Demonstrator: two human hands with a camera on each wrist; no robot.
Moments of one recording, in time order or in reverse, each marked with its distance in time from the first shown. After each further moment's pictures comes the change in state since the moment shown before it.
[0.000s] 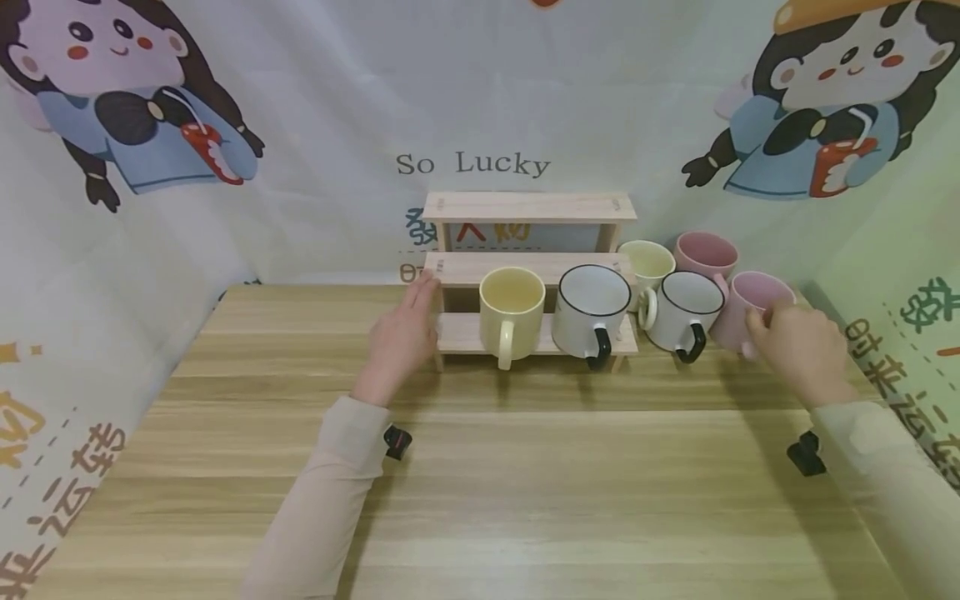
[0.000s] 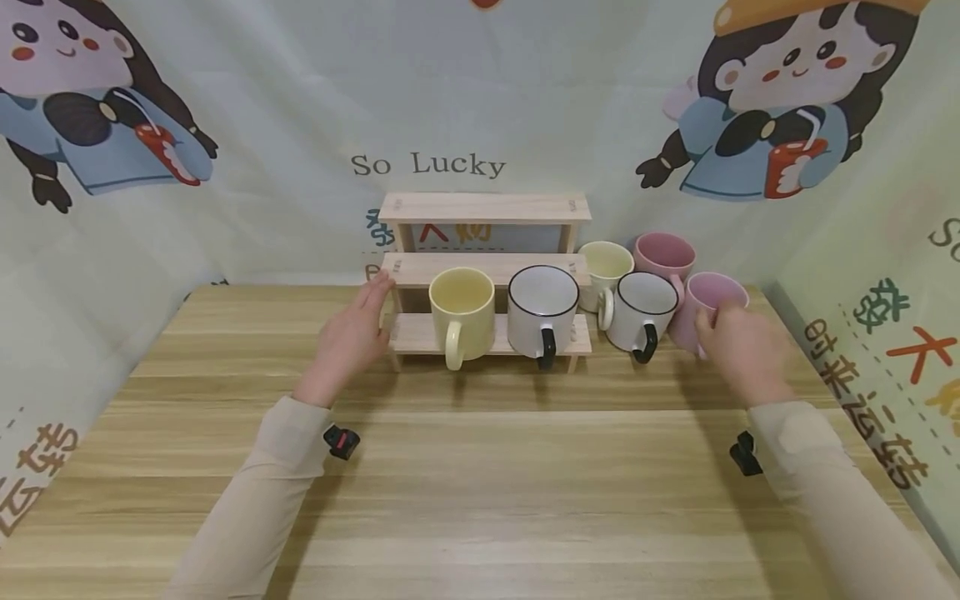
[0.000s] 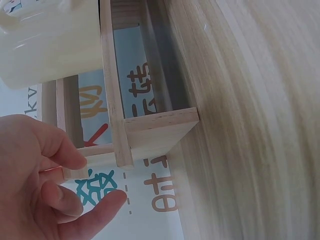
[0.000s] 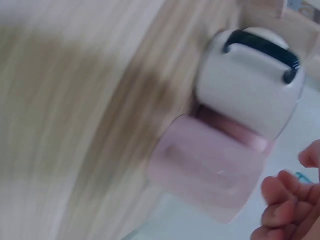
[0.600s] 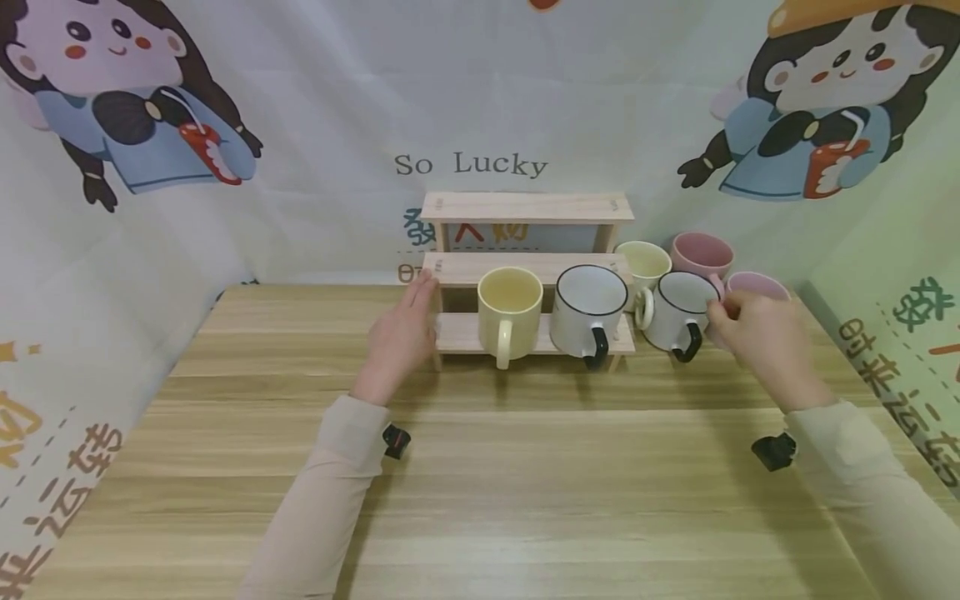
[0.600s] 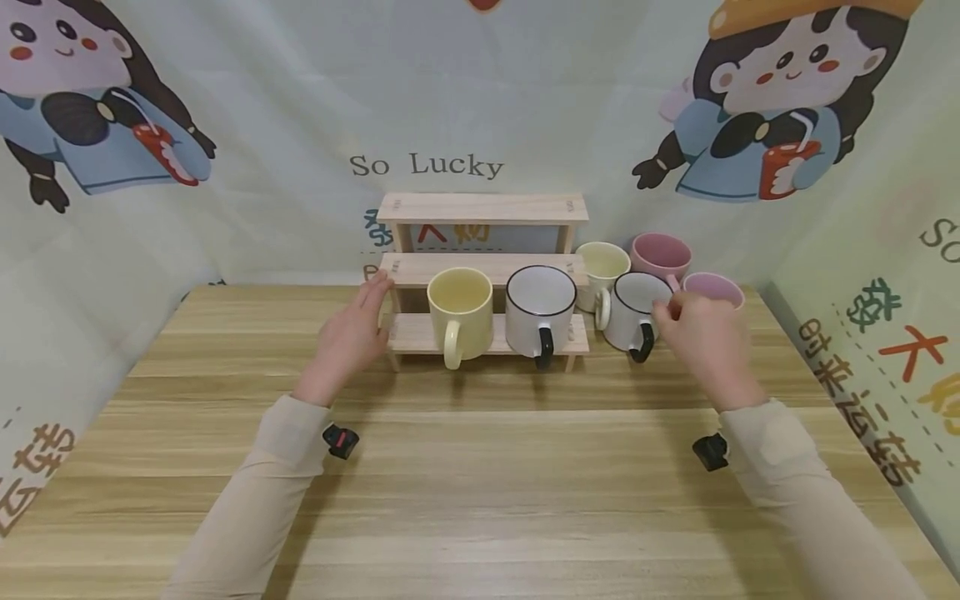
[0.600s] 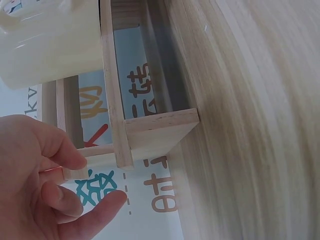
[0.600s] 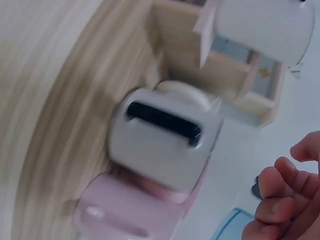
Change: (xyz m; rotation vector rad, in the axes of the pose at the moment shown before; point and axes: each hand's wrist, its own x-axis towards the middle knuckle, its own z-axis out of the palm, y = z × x) left_hand 0.002 0.000 0.000 0.001 0.008 0.013; right_hand -0.007 -0.052 -0.010 0.084 0.182 -0.188
